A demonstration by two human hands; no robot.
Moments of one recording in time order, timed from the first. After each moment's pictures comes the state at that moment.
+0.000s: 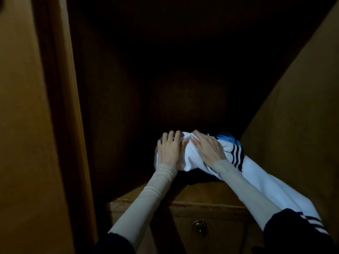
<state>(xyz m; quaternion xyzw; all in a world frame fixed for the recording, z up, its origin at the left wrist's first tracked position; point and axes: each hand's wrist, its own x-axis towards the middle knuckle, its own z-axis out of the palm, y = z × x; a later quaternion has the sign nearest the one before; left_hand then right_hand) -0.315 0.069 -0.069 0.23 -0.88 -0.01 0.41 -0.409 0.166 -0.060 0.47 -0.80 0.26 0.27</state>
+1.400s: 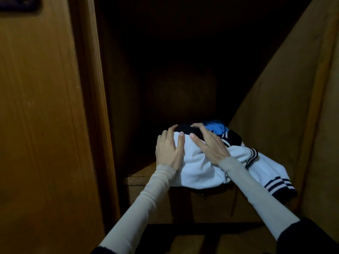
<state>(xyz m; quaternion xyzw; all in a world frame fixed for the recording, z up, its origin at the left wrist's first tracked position) -0.231 0.106 -0.092 0.13 -0.81 -0.24 0.52 -0.326 0.217 -0.075 0.48 -0.77 0.39 0.18</state>
